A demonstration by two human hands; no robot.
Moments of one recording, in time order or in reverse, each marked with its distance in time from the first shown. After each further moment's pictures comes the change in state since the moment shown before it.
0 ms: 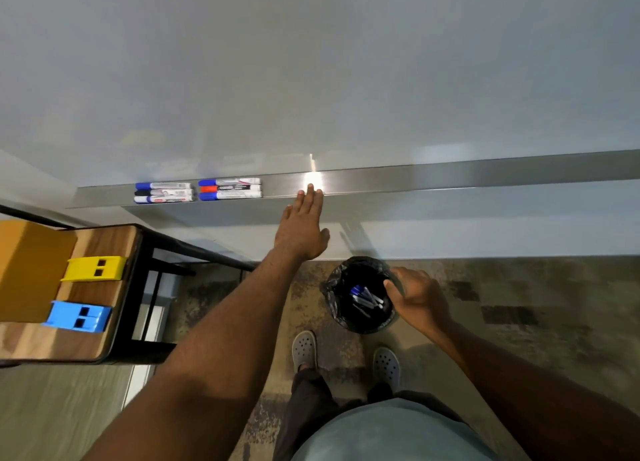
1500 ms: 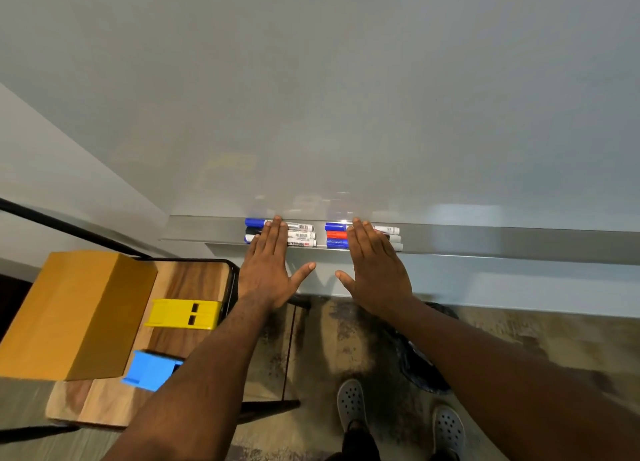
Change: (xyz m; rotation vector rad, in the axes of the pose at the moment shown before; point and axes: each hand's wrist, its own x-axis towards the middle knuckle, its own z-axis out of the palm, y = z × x) left_hand -0.017 -0.329 -0.022 0.108 0.247 -0.130; right_hand 0.160 -0.309 0.132 -0.413 0.028 -0.366
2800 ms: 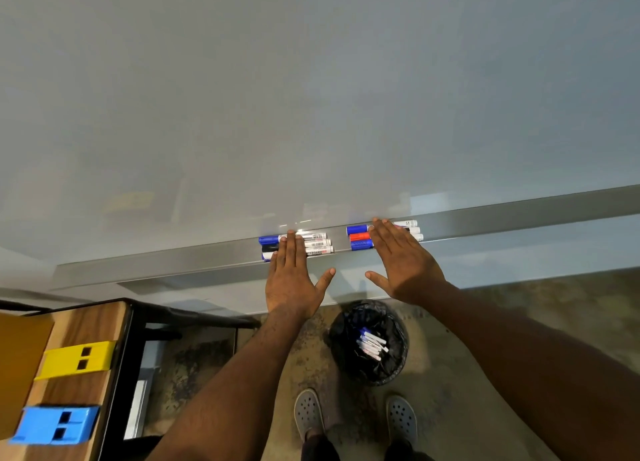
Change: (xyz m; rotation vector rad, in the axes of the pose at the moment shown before) left_hand 0.000 0.281 0.004 -0.002 -0.029 0.011; right_hand -0.120 0.263 -0.071 -0.077 -0.129 0.052
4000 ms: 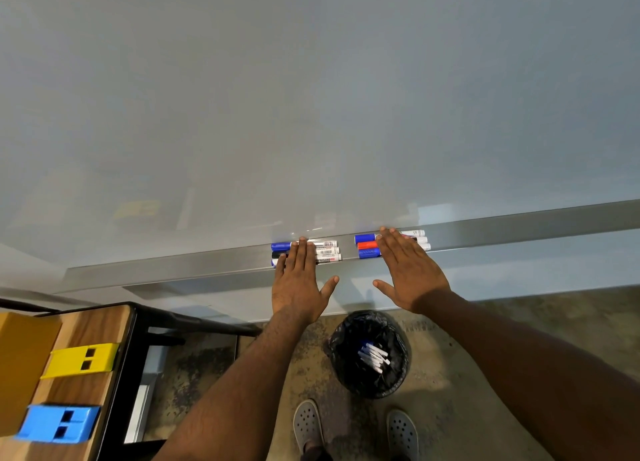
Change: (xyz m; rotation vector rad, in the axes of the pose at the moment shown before) left_hand 0.003 0.021 -0.010 0.075 -0.025 0.065; right_hand -0.001 0.021 0.001 -0.068 -0.043 0.031
